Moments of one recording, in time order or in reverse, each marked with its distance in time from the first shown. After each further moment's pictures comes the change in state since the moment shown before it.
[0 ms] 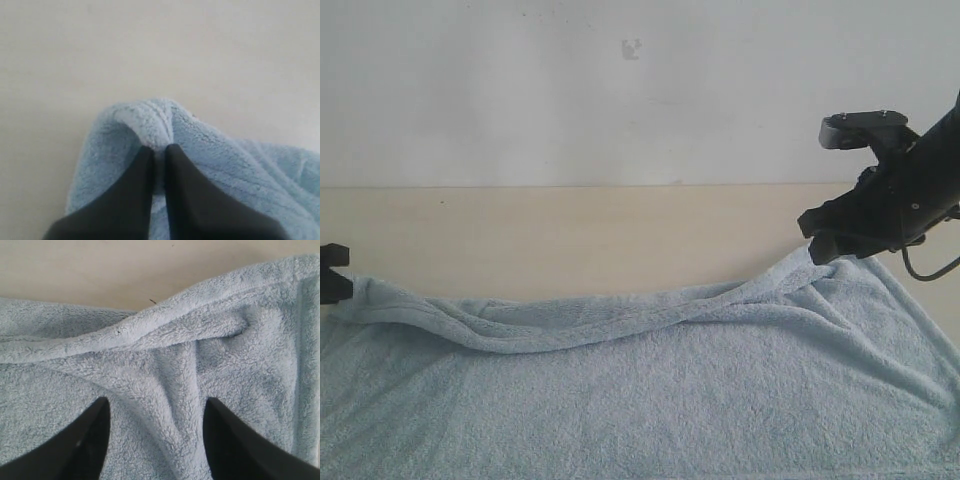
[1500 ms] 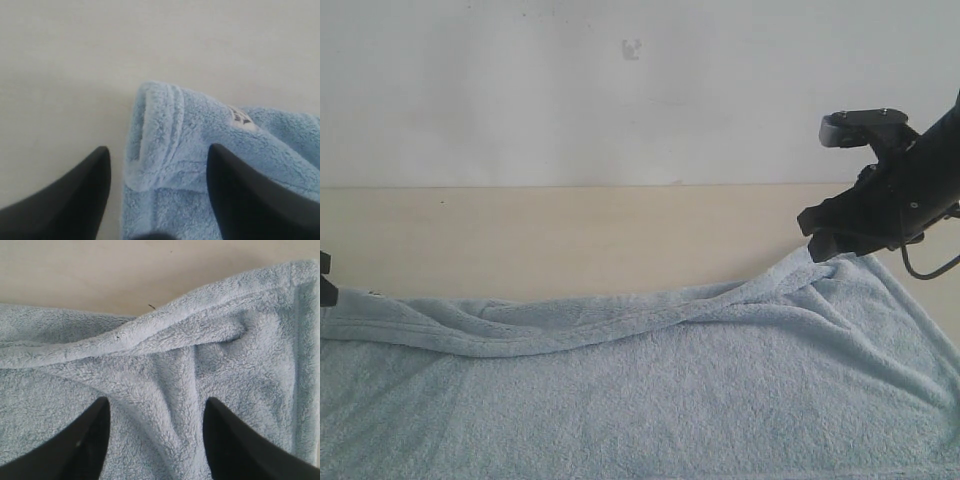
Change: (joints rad) left arm 0.000 -0.048 -0.011 0.409 -0.061 -0.360; right arm 0.000 0.000 0.000 0.004 -0.013 -0.001
